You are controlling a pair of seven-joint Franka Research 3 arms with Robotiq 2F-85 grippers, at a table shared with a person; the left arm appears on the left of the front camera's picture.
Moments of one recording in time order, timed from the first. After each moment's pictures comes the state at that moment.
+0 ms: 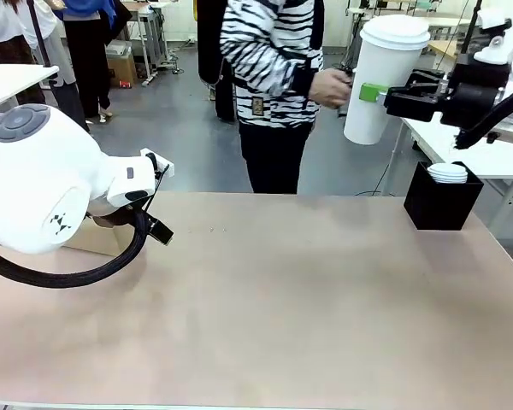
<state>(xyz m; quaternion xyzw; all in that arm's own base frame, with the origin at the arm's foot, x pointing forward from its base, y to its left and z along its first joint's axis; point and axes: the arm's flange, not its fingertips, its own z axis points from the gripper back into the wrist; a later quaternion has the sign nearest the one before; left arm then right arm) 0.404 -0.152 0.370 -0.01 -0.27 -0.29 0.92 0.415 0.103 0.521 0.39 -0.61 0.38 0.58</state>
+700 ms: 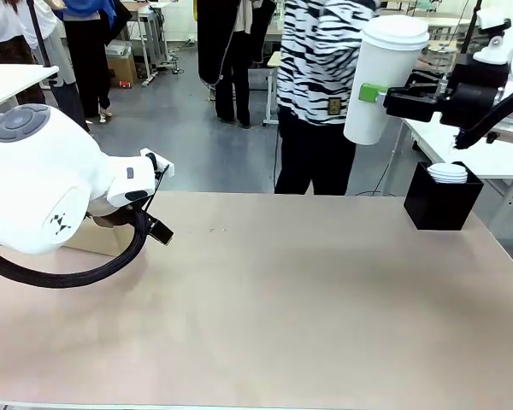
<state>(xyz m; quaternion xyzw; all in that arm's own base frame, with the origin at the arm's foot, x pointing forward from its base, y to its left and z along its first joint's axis) 0.404 -0.152 0.370 -0.01 -0.27 -0.29 0.92 0.416 0.103 0.522 0.39 -0.61 0.38 0.58</state>
